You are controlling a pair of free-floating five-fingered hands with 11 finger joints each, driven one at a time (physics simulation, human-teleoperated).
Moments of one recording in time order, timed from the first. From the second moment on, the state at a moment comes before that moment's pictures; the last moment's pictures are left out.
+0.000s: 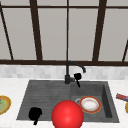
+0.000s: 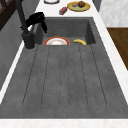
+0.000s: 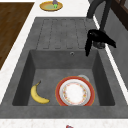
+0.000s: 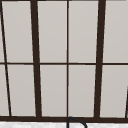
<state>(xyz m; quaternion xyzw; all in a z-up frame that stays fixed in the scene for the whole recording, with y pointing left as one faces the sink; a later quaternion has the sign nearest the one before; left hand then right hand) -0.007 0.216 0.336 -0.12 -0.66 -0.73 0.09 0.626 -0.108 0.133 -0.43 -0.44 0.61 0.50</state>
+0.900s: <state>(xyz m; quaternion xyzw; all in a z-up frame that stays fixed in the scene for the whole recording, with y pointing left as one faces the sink) -0.007 0.216 0.336 -0.12 -0.66 -0.73 0.09 0.660 -0.107 0.135 -0.40 -0.42 0.63 0.52</state>
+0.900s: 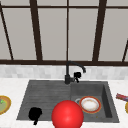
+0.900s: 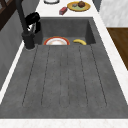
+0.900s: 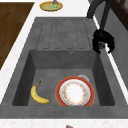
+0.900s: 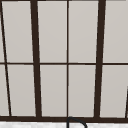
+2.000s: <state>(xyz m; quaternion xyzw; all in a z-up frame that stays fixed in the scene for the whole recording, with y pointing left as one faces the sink) -0.007 0.216 0.336 -0.12 -0.66 -0.73 0.09 0.649 -0.065 0.145 -0.54 -0.24 0.61 0.53</state>
